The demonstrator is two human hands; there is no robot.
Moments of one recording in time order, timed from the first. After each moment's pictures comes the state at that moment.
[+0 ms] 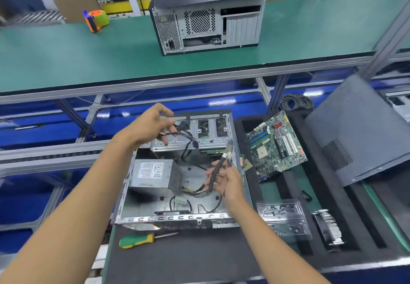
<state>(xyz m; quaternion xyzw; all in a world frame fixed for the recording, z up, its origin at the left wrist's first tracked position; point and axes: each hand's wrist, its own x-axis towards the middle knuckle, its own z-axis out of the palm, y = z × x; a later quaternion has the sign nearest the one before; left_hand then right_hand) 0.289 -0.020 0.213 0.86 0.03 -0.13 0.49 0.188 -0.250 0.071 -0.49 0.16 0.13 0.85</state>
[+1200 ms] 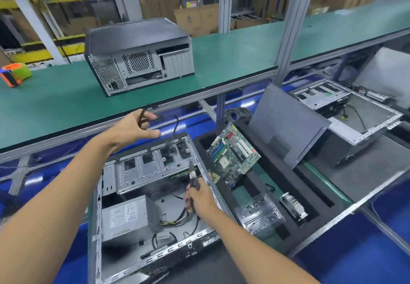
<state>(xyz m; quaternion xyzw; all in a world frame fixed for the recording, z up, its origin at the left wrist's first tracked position) 0.374 -0.047 0.239 0.85 -0.17 -0.15 0.48 0.198 -0.231 0.053 -0.67 0.19 0.07 0.71</state>
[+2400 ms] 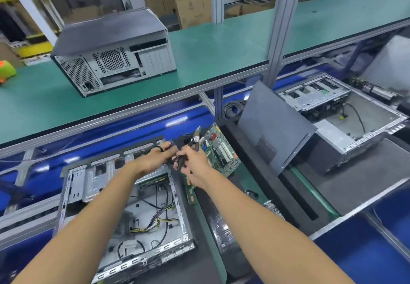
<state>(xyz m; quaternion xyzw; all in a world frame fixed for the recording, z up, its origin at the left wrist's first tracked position) 0.335 -0.196 0.159 0.85 -0.11 -0.30 0.42 0.282 -0.344 0.132 -0.38 0.26 0.08 0.88</state>
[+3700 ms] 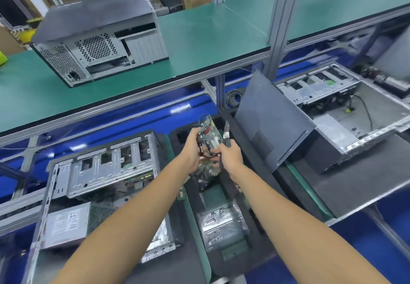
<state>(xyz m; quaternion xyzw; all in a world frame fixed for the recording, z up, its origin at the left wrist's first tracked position) 0.312 -0.371 0.133 0.61 0.17 -0.27 0.73 0.277 -0.478 0.088 -0.60 0.30 0.02 0.74</state>
